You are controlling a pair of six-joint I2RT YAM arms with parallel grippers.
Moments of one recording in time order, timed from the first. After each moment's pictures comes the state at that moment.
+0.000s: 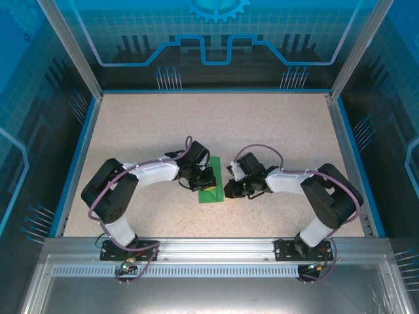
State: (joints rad) left arm -0.63 1.72 0.96 -0.38 0.43 -0.93; right arm 0.63 1.63 0.69 -0.14 -0.48 0.48
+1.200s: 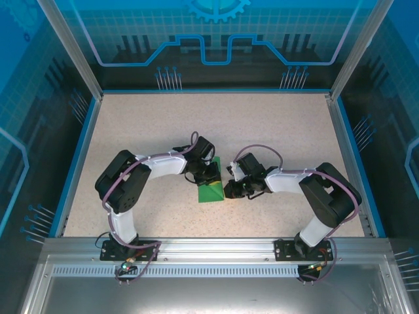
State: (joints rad) left arm -0.62 1.86 1.07 -0.36 0.43 -0.93; right arm 0.63 1.64 0.68 -0.12 -0.48 0.48
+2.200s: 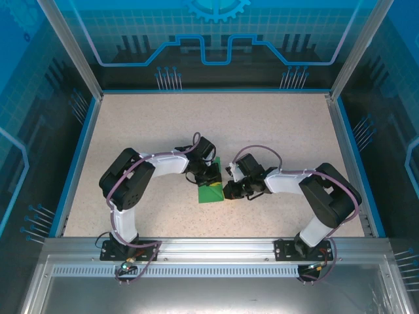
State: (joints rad) left arm -0.62 1.90 1.09 -0.36 0.46 -0.90; right arm 0.64 1.63 0.68 -0.12 -0.48 0.47
